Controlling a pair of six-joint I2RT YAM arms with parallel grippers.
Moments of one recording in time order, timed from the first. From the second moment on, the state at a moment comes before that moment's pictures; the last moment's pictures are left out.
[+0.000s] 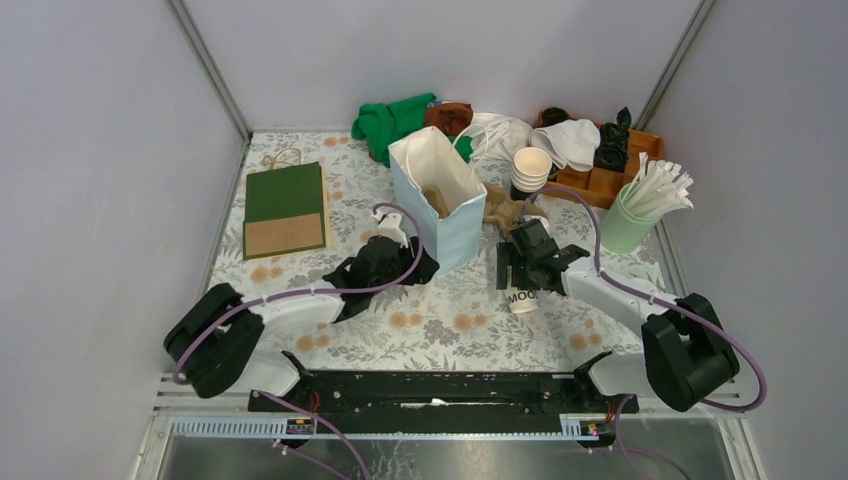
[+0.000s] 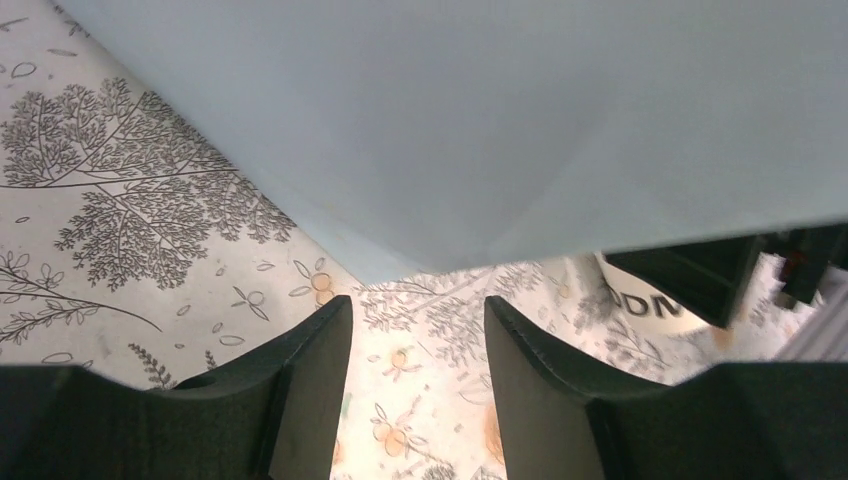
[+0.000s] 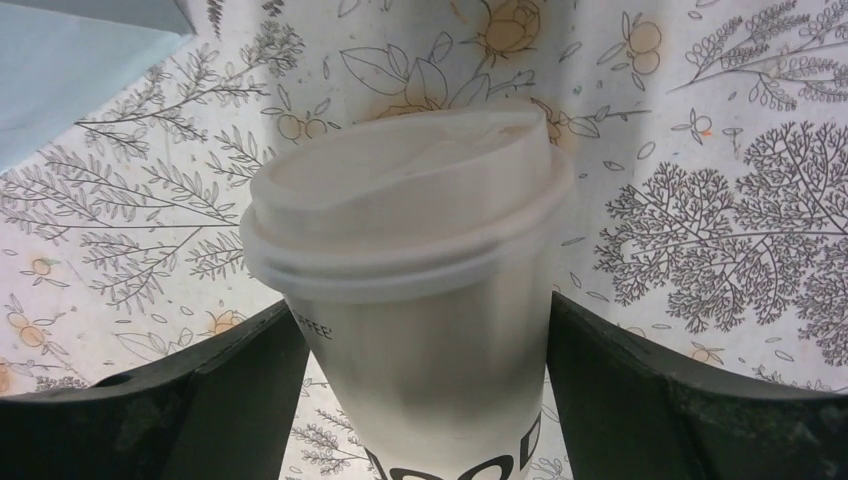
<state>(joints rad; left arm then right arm) -0.78 1.42 0.56 0.38 -0.07 -0.66 0.51 1.33 0.71 -0.46 0.16 0.48</state>
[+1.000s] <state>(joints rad) -0.47 0.83 0.74 -0.34 0.18 -0.62 1.05 1.33 0.44 0.57 0.12 0.21</state>
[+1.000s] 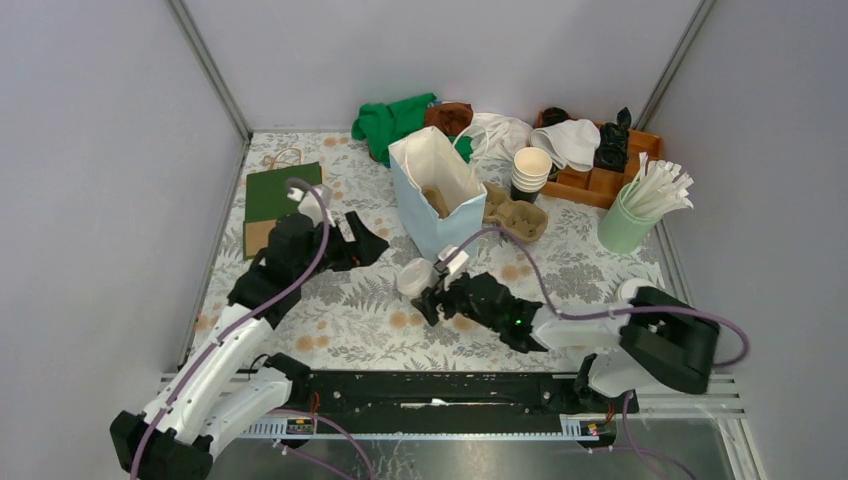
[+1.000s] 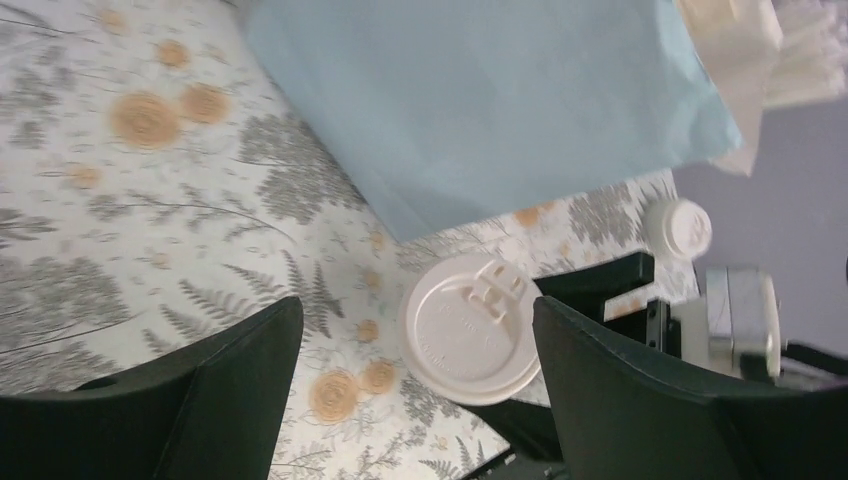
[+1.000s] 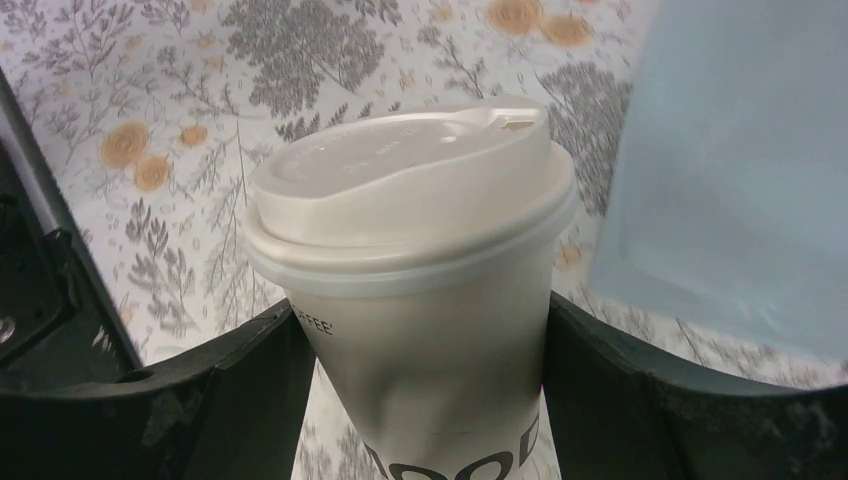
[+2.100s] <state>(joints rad) -0.24 1.04 0.65 -0.33 0.39 -0.57 1.16 2.02 0.72 1.24 0.37 -0.02</state>
